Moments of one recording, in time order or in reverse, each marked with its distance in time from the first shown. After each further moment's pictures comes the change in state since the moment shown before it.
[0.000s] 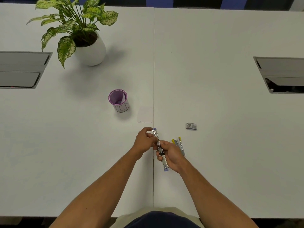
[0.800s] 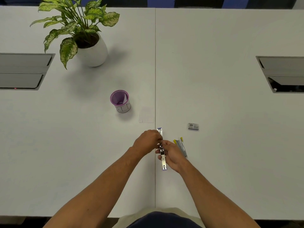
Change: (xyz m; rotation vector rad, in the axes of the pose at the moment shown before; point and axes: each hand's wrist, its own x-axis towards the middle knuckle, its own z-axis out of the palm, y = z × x) left_hand -0.002 0.026 0.000 1.124 -0.190 0.560; right_hand 0.006 0.003 0.000 0.030 0.073 -0.004
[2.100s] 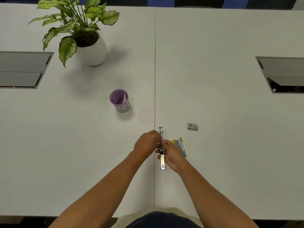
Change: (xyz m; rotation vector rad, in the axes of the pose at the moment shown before) left_hand -0.009 0.002 0.016 -0.013 0.146 -0.063; right_hand 0.002 0.002 0.001 -0.028 0.054 -0.016
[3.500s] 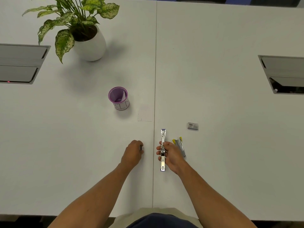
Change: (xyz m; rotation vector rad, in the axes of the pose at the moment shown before) left_hand -0.035 -0.066 0.051 -0.223 -0.024 -0.389; right_hand 0.007 0.005 -0.006 0.039 0.083 0.069
